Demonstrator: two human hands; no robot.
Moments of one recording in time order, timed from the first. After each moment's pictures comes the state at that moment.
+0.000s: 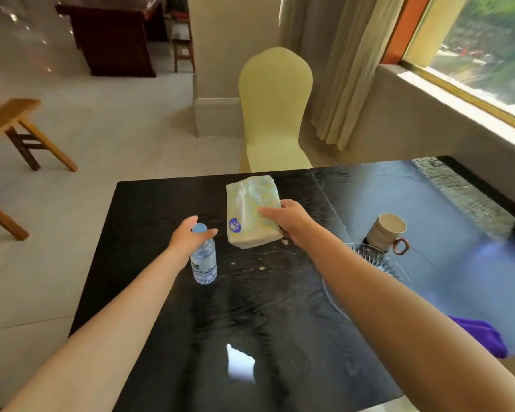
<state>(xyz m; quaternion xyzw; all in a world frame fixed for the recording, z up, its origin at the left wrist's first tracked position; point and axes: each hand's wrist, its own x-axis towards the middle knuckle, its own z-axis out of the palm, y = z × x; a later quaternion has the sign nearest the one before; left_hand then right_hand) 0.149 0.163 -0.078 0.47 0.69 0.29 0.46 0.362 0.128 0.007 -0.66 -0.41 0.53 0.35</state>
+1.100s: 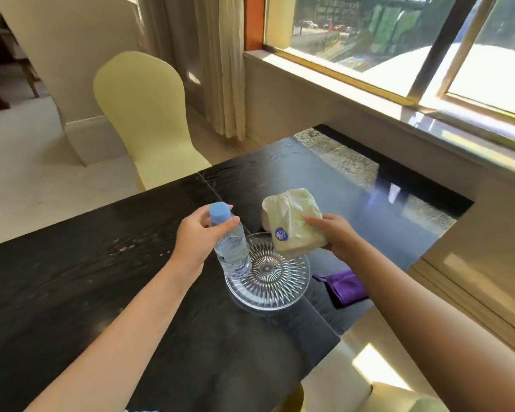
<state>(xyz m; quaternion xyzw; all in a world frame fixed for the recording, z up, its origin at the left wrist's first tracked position) 0.433 0.086 0.013 0.61 0.41 0.37 0.57 0.676 -0.001 -0.020 -0.72 -0.19 0.44 0.51</state>
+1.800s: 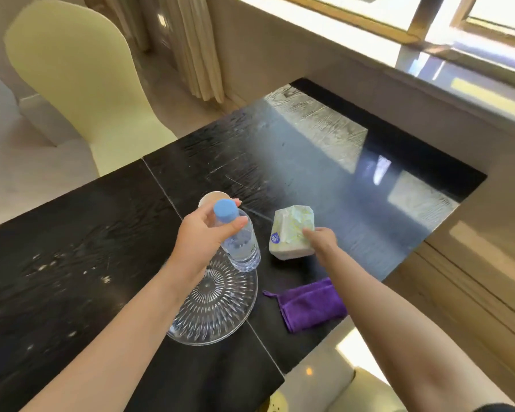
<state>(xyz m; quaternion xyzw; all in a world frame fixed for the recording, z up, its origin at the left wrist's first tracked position) 0.654 0.083 -0.024 0.62 0.44 0.28 0.58 0.881 0.026 -0.193 -0.80 -0.05 0.41 0.44</state>
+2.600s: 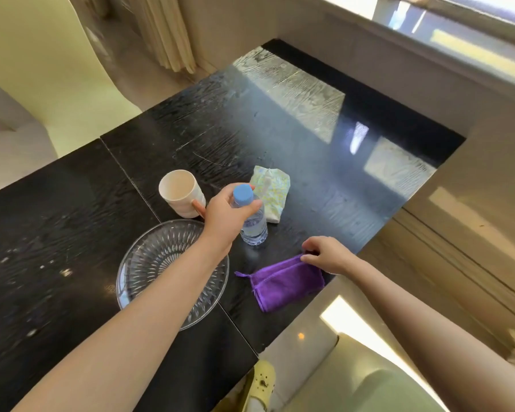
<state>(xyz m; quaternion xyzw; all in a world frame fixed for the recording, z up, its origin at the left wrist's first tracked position) 0.747 0.066 -0.102 0.64 0.44 0.25 0.58 0.910 -0.080 -0.196 -0.82 -0.44 0.36 0.08</state>
